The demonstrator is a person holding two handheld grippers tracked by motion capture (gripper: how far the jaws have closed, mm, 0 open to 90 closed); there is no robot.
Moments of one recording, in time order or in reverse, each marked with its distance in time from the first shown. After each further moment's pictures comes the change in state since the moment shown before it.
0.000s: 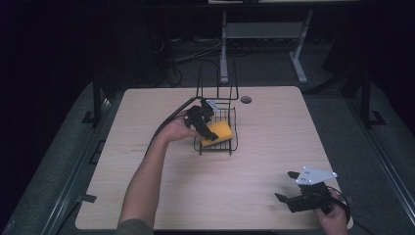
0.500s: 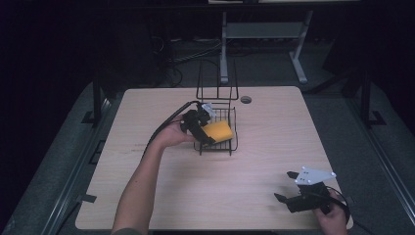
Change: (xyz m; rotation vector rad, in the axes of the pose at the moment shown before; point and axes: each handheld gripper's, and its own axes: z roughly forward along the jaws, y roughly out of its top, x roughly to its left) left arm -0.013 -0.015 -0.008 -0.006 0.017 0.013; right arm 0.001 0.001 0.001 0.002 -0.001 -0.010
